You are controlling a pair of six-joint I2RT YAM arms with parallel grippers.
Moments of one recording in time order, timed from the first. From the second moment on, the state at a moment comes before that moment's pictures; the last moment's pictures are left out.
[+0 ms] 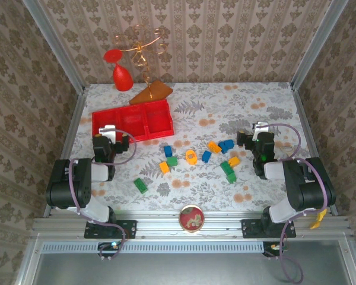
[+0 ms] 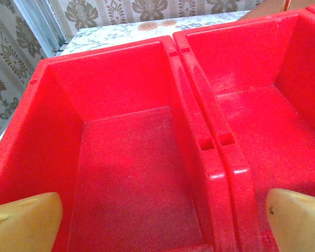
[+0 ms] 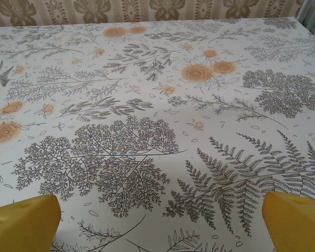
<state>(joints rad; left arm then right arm) -0.02 1.56 0.37 0.84 -0.05 0.10 0.03 1.53 0.40 0.75 0.15 0.05</state>
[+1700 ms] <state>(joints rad) -0.09 1.24 0.66 0.02 -0.14 -0.32 0.14 1.13 0.64 -0.28 0.48 0.42</state>
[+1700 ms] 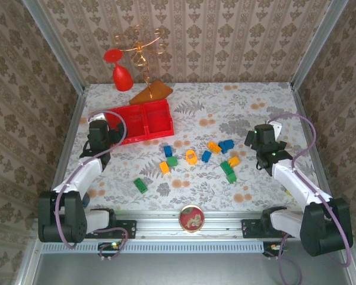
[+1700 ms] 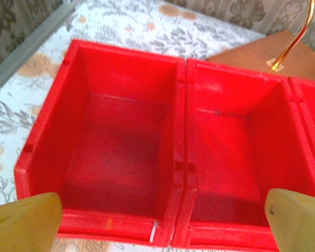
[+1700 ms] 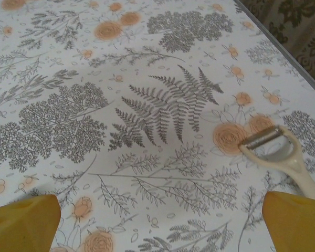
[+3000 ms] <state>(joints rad) -0.18 1.64 0.92 -0.16 -0.16 -0.28 0.16 1.12 0.79 -0.59 0.46 0.65</state>
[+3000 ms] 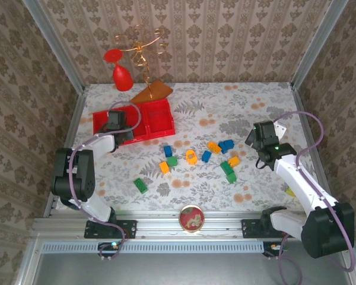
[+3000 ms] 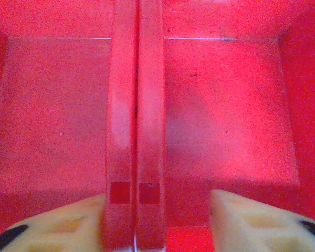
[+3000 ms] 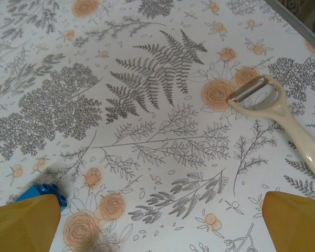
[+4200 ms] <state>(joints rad) -0.45 1.69 0.98 -0.20 -0.18 -0.33 0.16 1.14 0.82 -0.64 0.46 0.69</state>
